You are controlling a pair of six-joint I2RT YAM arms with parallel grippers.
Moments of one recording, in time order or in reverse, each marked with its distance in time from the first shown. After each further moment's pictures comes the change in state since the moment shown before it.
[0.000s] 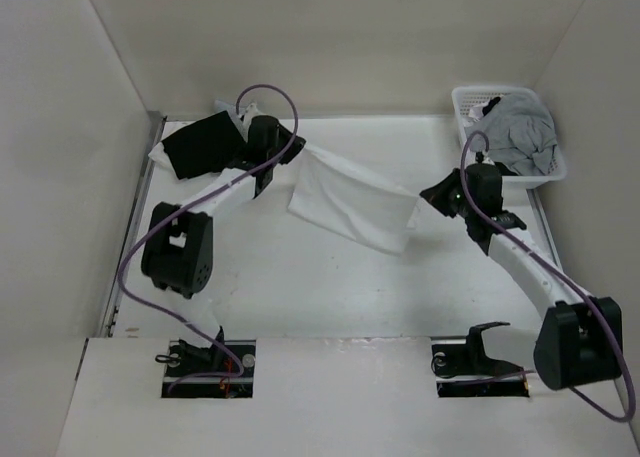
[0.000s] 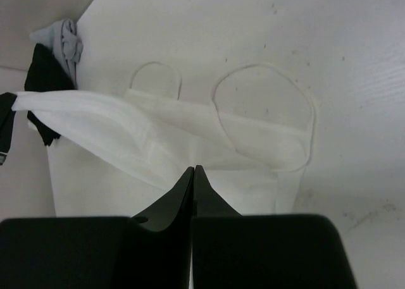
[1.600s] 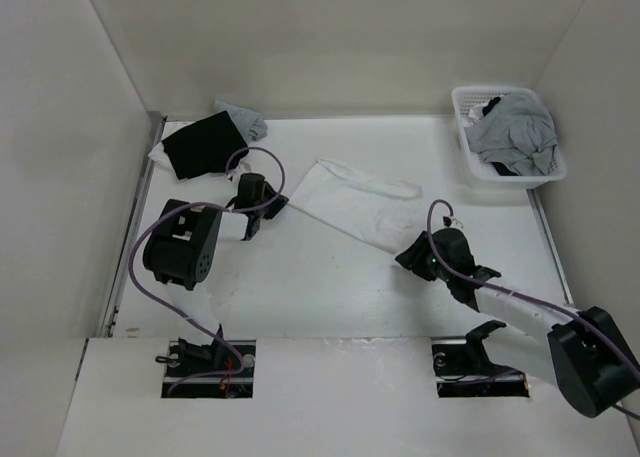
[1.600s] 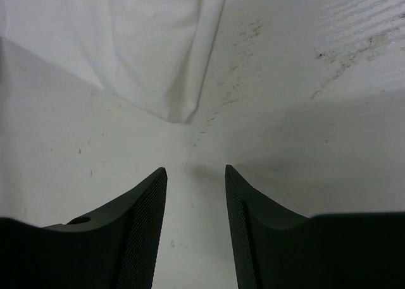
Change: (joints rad) left arm 0.079 0.132 -0.406 0.317 0.053 -0.018; right arm 0.275 -0.117 -0.465 0.164 0.115 0.091
